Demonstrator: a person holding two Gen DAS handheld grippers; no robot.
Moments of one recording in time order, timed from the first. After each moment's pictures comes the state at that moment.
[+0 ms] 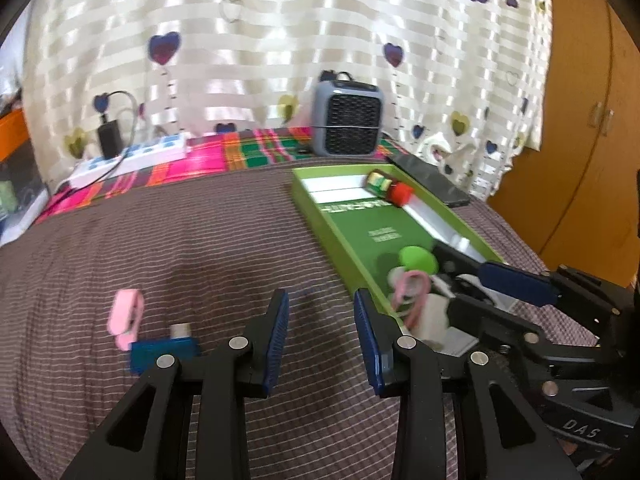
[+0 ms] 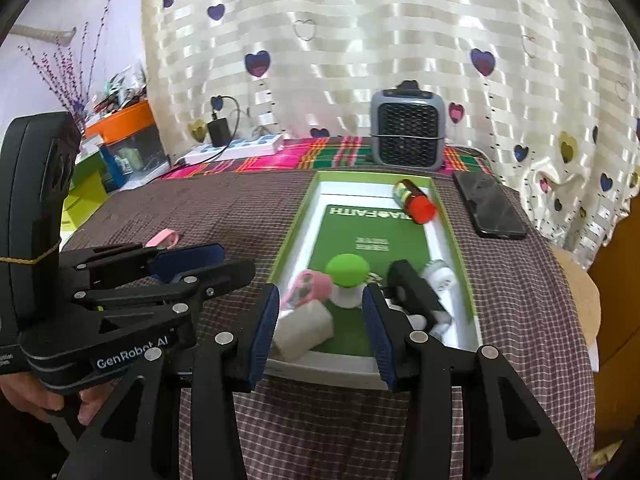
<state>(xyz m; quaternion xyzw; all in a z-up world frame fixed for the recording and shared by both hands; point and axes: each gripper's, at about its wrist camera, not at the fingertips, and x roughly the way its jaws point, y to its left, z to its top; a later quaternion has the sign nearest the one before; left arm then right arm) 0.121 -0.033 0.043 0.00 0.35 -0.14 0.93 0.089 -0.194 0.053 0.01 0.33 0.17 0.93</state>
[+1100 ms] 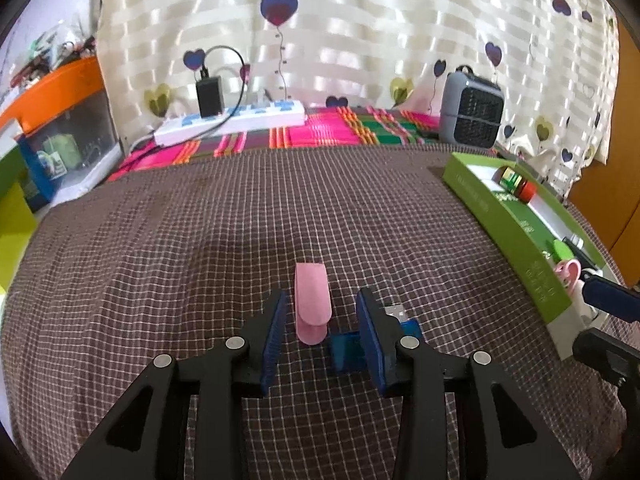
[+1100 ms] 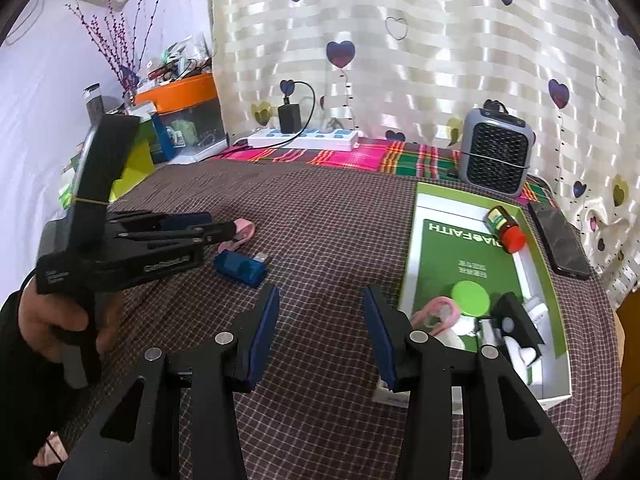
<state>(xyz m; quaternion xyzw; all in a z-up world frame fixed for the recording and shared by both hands) 0.152 0.077 0.013 0.00 0.38 -0.03 0.92 0.086 -0.118 0.055 -0.03 0.32 0.25 0.91</state>
